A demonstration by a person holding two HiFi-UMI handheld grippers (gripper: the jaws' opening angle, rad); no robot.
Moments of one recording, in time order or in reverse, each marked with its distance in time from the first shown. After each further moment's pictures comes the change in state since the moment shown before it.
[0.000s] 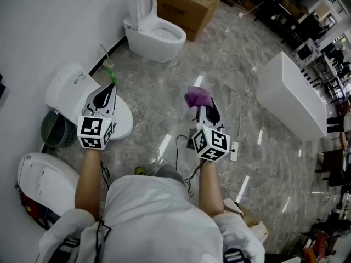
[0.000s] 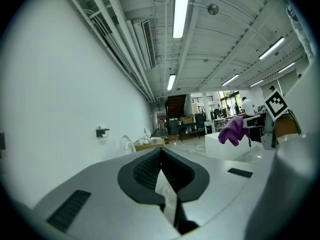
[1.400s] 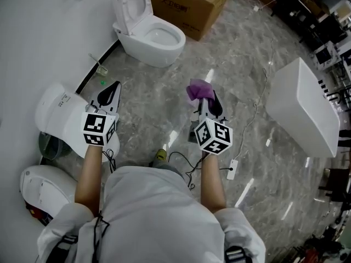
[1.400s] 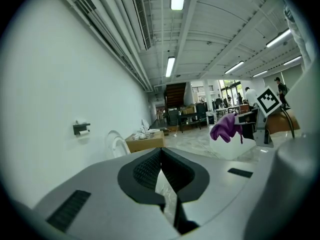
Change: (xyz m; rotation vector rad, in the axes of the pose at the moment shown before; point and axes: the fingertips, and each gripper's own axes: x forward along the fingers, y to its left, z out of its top) left arm 0.366 -0.038 0.012 0.031 0.115 -0.007; right arm 0.327 -0.206 0.010 0.105 0.070 0.052
